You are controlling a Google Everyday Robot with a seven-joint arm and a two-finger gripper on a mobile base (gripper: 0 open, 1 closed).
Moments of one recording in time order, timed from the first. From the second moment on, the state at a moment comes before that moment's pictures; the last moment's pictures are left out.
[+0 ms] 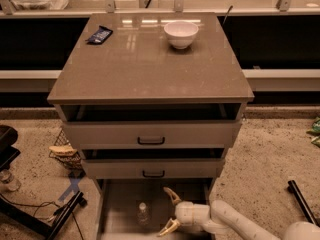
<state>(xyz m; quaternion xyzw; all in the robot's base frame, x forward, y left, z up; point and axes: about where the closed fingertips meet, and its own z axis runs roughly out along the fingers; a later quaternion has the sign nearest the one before) 0.477 -0.003 0.283 -0.48 0.57 0.42 0.52</state>
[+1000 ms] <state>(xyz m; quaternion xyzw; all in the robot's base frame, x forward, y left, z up) 0.492 0.053 0.245 -0.50 0.56 0.41 0.51</state>
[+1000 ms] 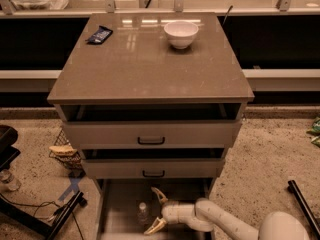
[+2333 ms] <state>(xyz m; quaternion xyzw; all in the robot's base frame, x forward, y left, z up) 0.490 0.084 0.226 -0.54 0.56 0.40 0.48</state>
